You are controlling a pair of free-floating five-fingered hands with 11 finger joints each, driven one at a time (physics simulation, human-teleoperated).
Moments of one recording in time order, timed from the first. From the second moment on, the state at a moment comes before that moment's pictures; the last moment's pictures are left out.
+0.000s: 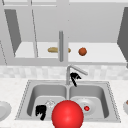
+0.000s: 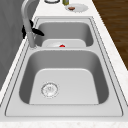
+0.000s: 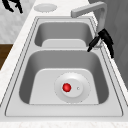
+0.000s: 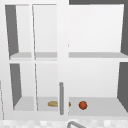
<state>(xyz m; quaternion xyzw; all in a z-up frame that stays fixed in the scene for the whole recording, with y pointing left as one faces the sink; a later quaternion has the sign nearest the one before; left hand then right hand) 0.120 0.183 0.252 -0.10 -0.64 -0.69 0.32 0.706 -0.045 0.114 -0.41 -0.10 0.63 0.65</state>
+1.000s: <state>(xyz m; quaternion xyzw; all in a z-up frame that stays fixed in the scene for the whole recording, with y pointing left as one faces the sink) 0.120 0.183 0.252 -0.10 -0.64 -0.69 0.32 0.707 -0.046 0.114 -0.40 -0.09 0.64 0.65</state>
